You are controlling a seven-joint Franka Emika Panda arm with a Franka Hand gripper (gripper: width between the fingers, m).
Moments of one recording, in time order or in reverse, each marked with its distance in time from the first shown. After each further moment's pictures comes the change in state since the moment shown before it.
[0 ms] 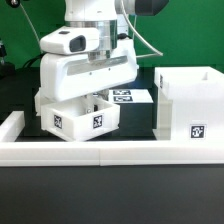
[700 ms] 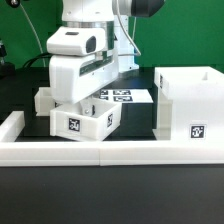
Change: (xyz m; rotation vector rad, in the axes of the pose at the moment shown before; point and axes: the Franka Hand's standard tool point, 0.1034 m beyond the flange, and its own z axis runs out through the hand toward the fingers) arm -0.008 0.005 0.000 -0.008 -0.026 -0.394
